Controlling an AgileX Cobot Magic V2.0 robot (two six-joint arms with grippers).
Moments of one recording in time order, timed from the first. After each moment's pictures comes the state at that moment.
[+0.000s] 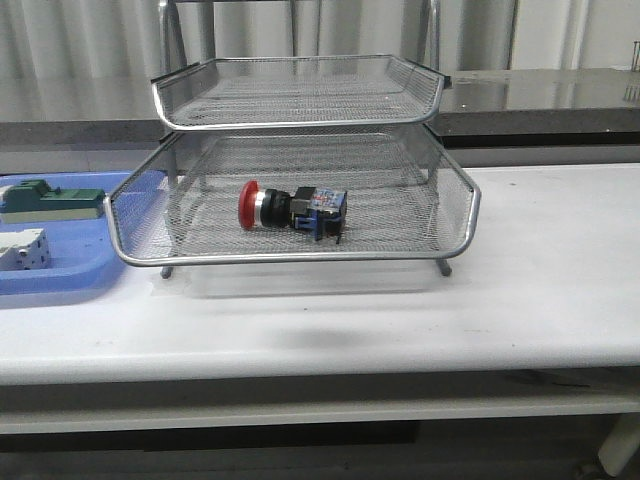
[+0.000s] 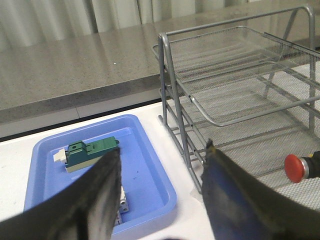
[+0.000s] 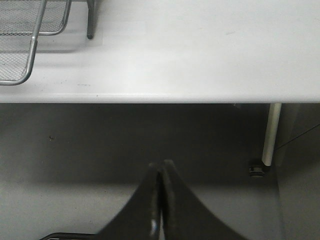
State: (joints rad) left arm -0.18 0.52 -0.50 -0.22 0.22 0.31; right arm 0.08 0.59 -0.75 -0.02 0.99 0.08
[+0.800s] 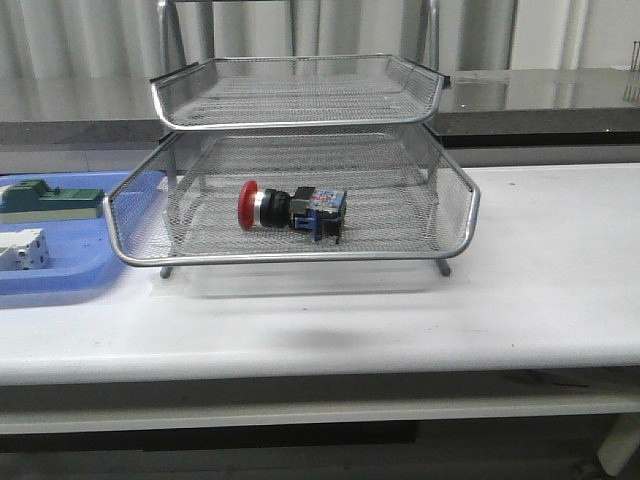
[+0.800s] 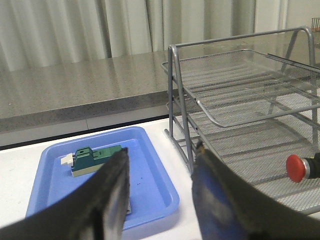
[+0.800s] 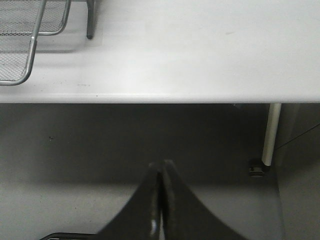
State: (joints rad) left arm -0.18 0.31 -0.32 -0.25 0.14 0.31; right arm 0.08 0.59 -0.75 -0.02 0.99 0.08
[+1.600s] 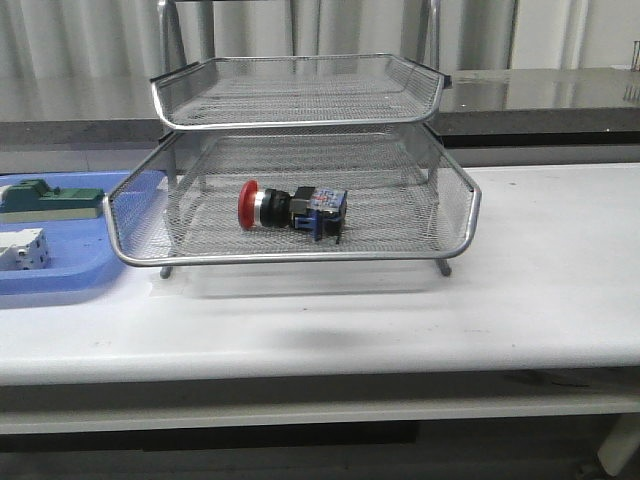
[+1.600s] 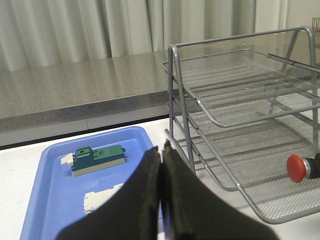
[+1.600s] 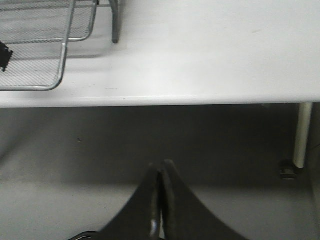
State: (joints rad) left arm -0.18 0.31 -0.32 -0.25 0.14 0.31; right arm 0.08 0.59 -0.75 0.10 0.97 0.08
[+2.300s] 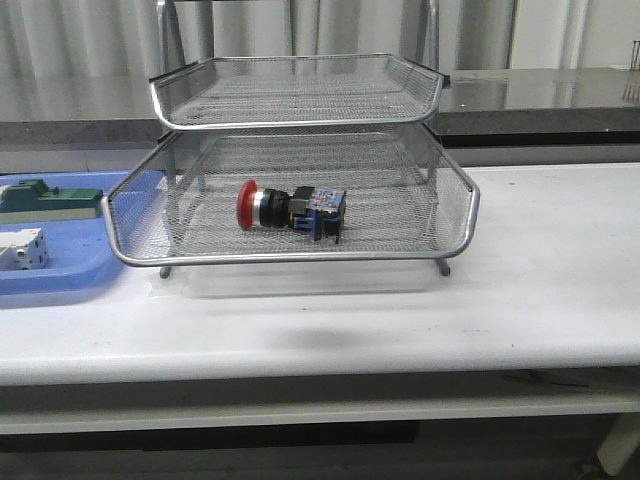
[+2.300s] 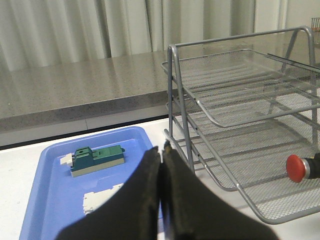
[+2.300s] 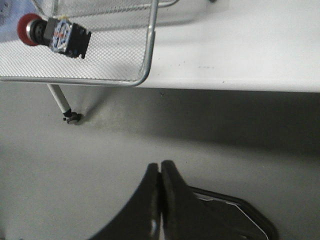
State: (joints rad) left arm -0.18 0.31 -0.32 -0.25 0.14 0.31; right arm 0.15 1.03 -0.75 0.50 0.80 -0.14
